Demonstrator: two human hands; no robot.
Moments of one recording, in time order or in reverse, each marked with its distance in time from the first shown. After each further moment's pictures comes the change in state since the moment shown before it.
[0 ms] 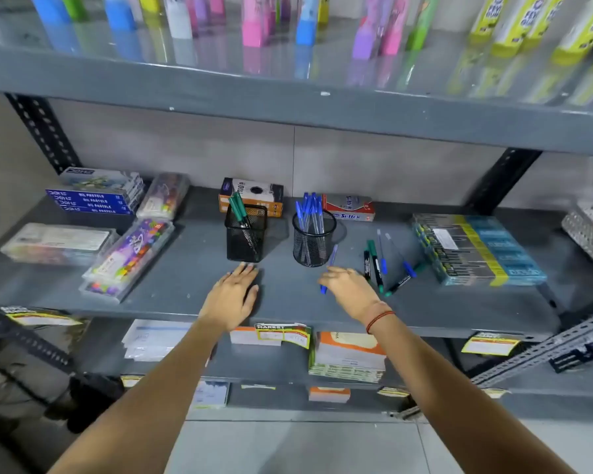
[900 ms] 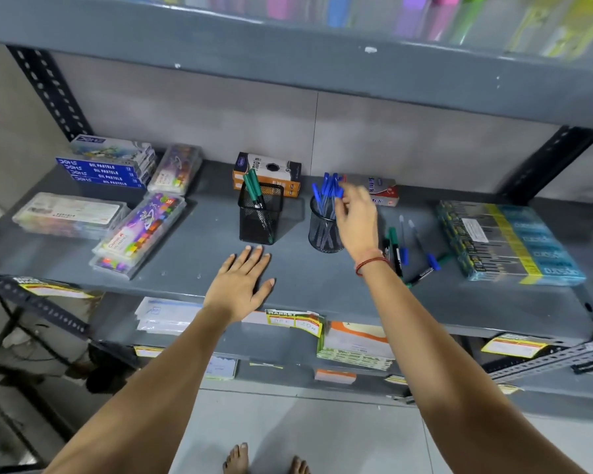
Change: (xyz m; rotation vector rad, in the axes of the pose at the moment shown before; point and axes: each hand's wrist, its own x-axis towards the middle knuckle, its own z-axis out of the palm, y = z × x) left_hand -0.004 -0.013 0.015 0.205 0.015 -0.015; right_hand 0.068 0.000 -0.053 0.720 0.709 0.360
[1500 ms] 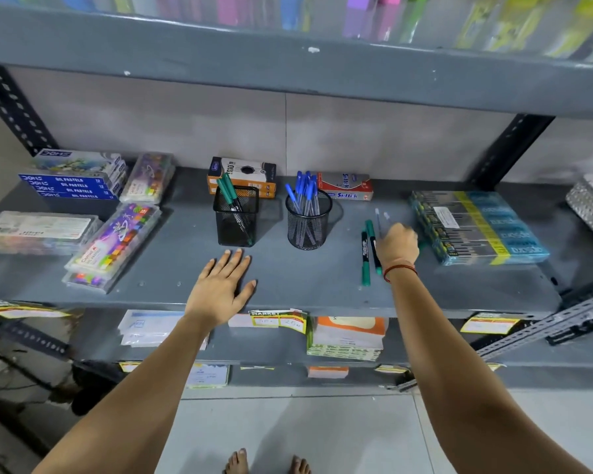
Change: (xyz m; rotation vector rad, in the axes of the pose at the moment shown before) left_hand -0.001 0.000 -0.001 -0.035 0.011 -0.003; right_hand -0.026 0.082 -0.055 -0.365 -0.071 0.586
